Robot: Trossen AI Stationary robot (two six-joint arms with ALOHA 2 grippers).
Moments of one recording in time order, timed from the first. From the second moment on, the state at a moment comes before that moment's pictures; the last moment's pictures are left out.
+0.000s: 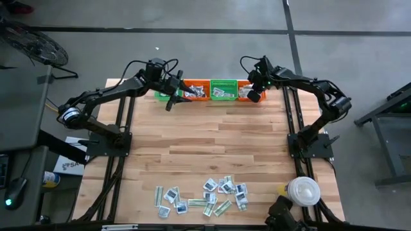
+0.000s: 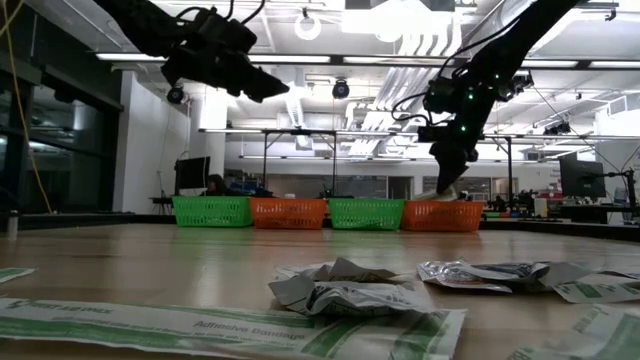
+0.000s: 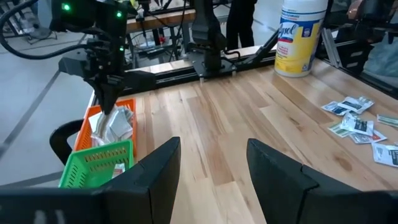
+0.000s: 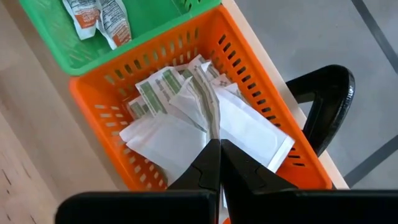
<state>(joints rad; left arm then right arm) 0.73 1.38 0.94 0.05 0.88 0.49 -0.94 1.60 1.02 -0.48 -0.04 -0.38</state>
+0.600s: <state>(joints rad) 0.73 1.38 0.94 0.05 0.88 0.49 -0.94 1.60 1.02 -0.51 -0.07 -0.27</state>
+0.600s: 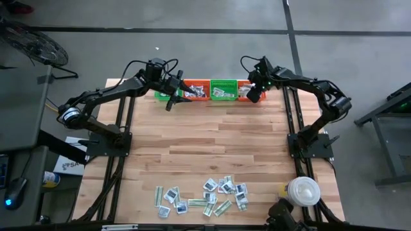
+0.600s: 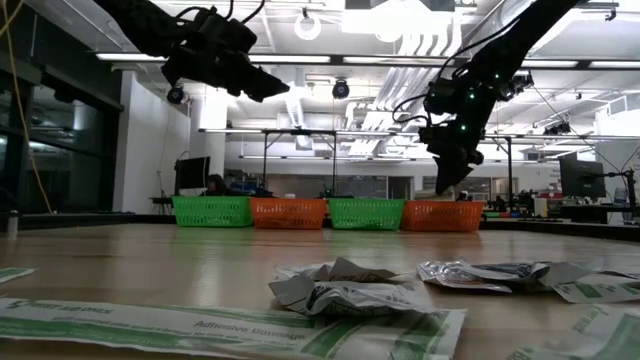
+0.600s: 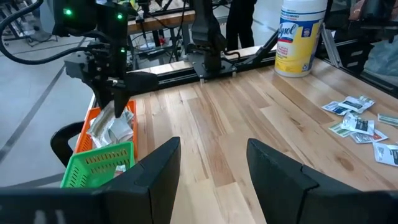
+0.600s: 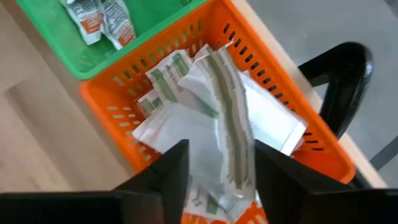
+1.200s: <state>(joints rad) 0.71 1.38 0.94 0.05 0.83 0.47 -0.93 1.34 1.02 -0.54 -0.08 -0.23</state>
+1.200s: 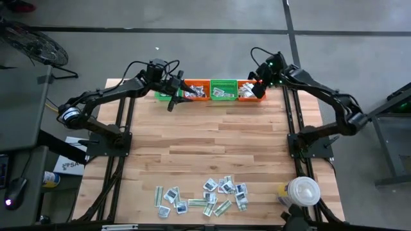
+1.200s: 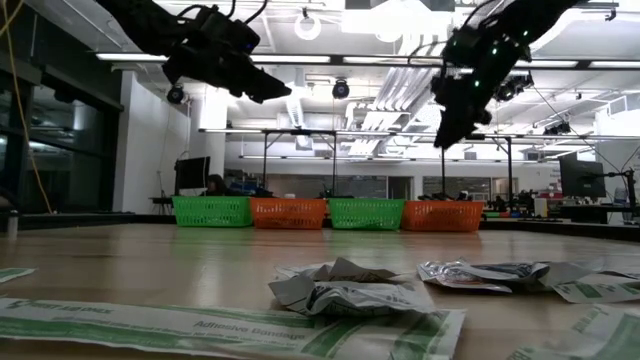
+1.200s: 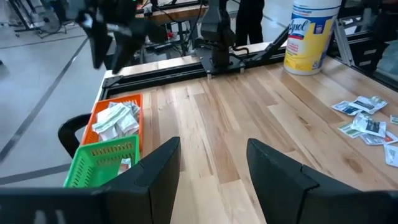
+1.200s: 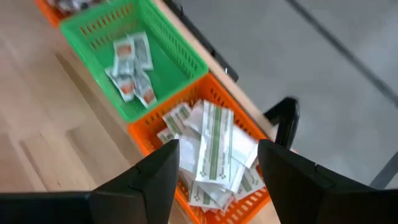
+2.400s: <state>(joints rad) -0.17 1.38 0.94 -0.36 -0.18 -0.37 -0.68 0.80 1.02 -0.85 -0.31 -0.23</state>
